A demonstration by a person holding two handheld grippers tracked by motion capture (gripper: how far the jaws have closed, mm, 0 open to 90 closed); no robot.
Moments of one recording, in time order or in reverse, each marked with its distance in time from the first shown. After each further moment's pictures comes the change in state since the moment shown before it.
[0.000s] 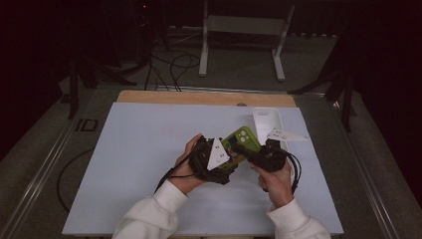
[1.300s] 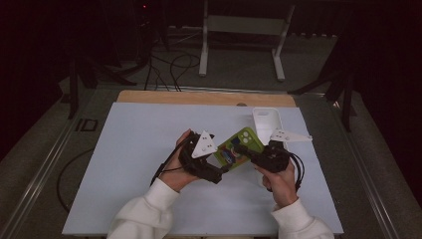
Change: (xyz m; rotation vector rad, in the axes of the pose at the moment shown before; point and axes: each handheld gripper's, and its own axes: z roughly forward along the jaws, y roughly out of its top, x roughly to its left) left arm 0.024 -0.002 -0.019 -0.015 -0.114 -0.129; right arm -0.003 0.001 -0.008 0.018 0.010 -0.046
